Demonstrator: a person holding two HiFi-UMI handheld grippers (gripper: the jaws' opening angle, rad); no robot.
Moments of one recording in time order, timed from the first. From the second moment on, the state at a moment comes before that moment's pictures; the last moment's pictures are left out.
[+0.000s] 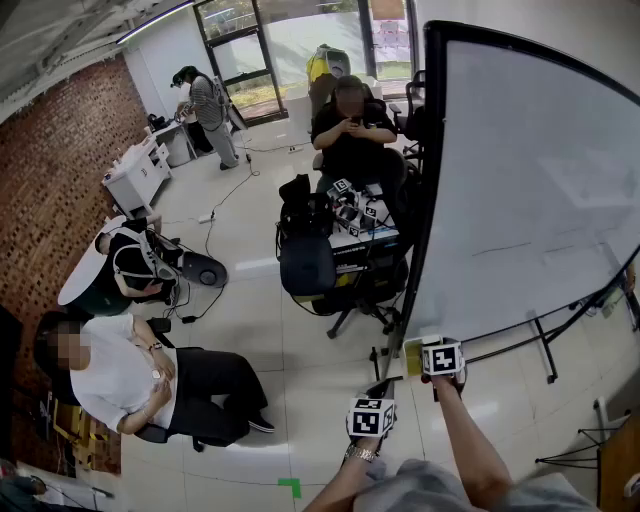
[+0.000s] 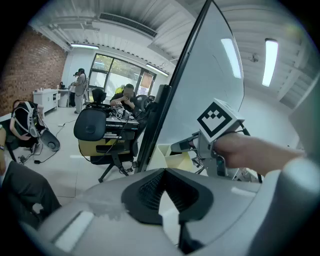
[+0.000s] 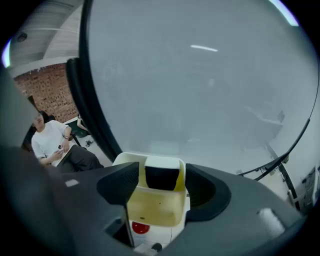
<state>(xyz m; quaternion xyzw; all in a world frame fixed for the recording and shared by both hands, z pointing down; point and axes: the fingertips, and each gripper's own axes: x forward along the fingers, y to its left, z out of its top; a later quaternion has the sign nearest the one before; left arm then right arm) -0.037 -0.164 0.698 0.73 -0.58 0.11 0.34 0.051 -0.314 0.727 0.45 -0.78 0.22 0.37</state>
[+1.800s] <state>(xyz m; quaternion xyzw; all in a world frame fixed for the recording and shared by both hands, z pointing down) -0.037 -0.209 0.704 0.71 -0.60 0.12 0.35 0.040 -0.261 0.710 0.32 -0.84 0.24 0.36</state>
